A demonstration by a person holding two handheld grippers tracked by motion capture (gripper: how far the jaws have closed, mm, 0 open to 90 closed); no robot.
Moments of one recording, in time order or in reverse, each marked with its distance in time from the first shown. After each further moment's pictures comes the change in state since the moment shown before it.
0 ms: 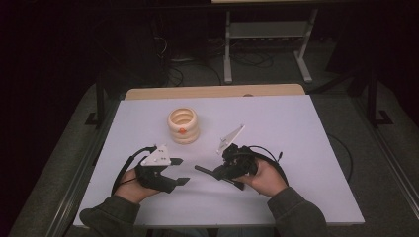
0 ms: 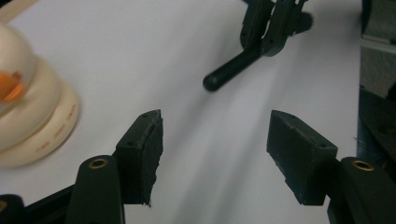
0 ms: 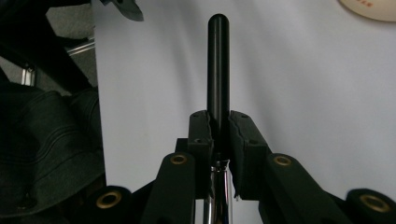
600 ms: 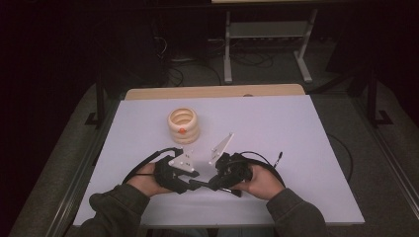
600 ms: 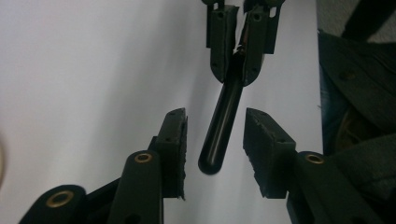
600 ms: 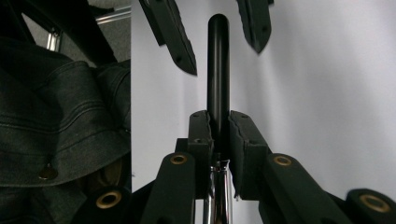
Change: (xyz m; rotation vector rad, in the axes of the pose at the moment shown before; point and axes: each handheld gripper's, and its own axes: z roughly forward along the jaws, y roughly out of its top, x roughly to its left) left arm -0.009 0.029 0.032 0.215 -0.187 0.183; right arm 0.015 0.005 0.017 0.069 0.091 -0.114
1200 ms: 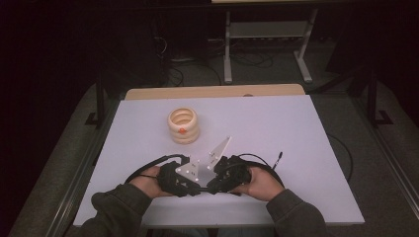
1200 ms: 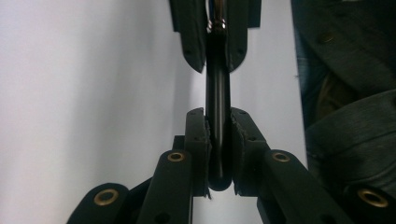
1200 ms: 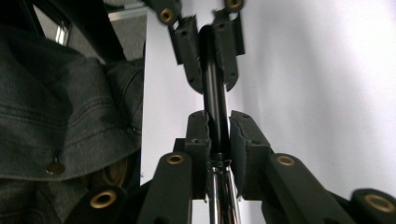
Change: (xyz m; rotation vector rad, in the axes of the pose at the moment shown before) left arm -0.010 -0.001 0.010 0.075 -0.059 0.081; right arm 0.006 0.001 0.001 -0.008 0.022 -0.046
